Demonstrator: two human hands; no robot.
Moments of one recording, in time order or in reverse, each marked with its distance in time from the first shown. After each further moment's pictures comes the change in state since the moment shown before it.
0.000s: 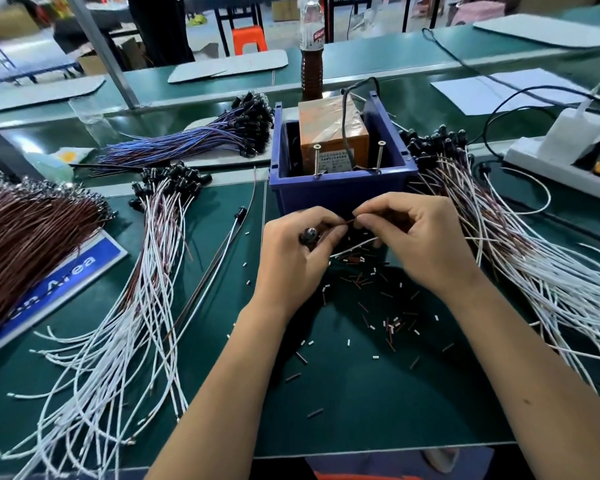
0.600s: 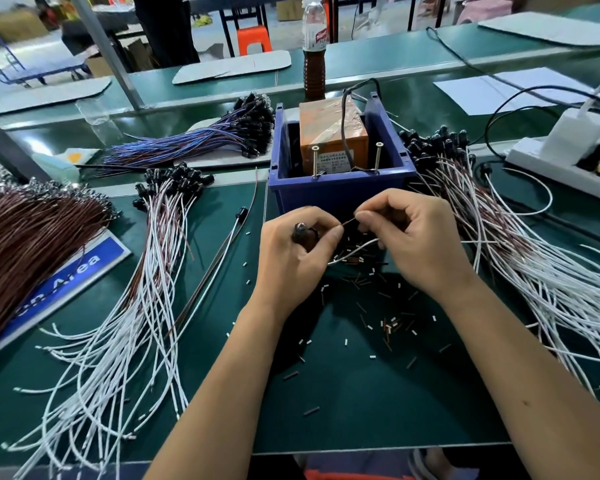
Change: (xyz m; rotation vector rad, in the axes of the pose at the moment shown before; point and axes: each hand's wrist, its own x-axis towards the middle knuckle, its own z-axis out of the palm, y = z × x) left_hand -0.001 0.008 -0.002 -0.047 -0.007 -0.050; right_hand 0.000 -0.002 0.004 0.021 0.029 -0.006
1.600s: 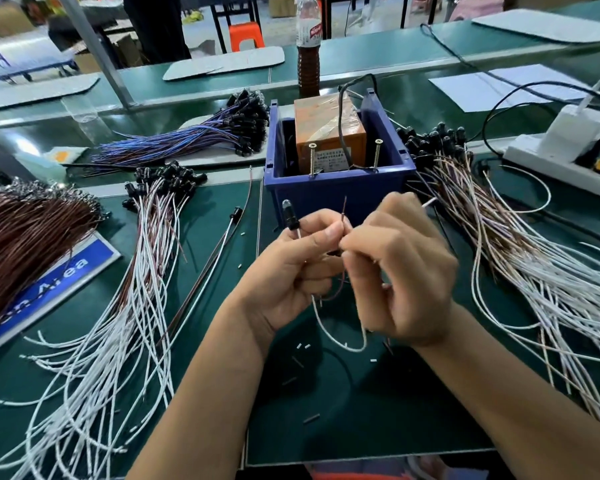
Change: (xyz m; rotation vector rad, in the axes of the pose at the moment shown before) left_hand 0.000 0.015 -0.016 -1.218 -0.567 -0.536; right_hand -0.017 -0.033 0.029 -0.134 0.261 -0.807
